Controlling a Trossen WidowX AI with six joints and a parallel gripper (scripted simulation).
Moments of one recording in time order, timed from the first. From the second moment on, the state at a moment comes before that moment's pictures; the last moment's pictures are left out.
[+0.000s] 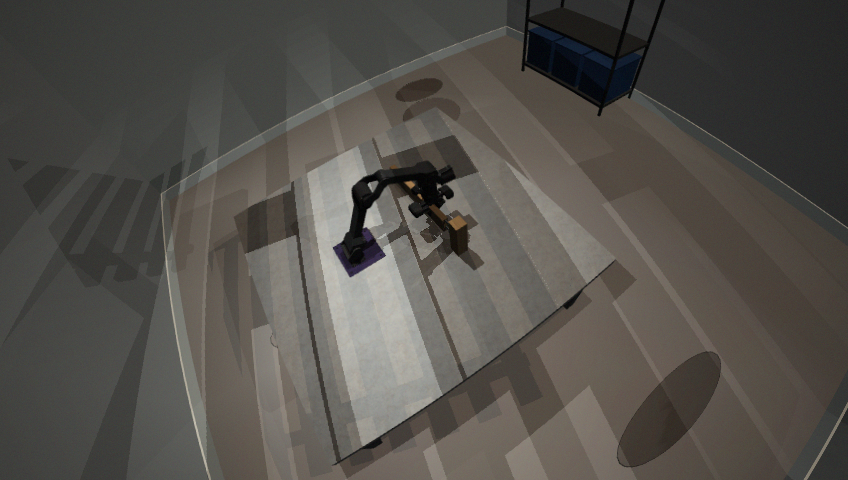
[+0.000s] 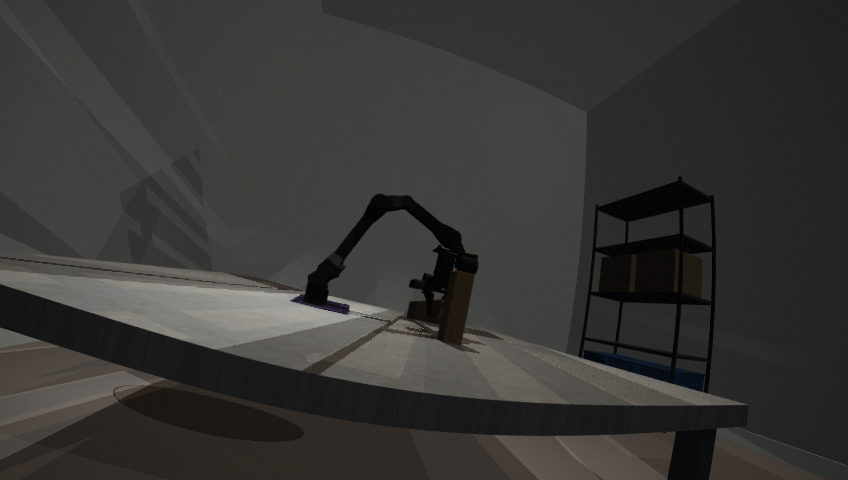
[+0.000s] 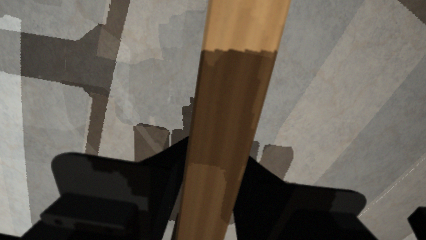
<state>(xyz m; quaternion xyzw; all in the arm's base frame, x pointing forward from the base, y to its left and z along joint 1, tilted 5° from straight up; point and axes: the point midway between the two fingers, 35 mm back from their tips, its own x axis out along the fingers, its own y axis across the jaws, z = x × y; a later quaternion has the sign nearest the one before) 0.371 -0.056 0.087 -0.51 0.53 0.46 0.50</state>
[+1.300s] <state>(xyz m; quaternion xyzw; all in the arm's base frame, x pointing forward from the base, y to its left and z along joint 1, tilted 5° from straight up) 0.371 -0.059 0.088 -0.51 0.53 0.46 0.50</state>
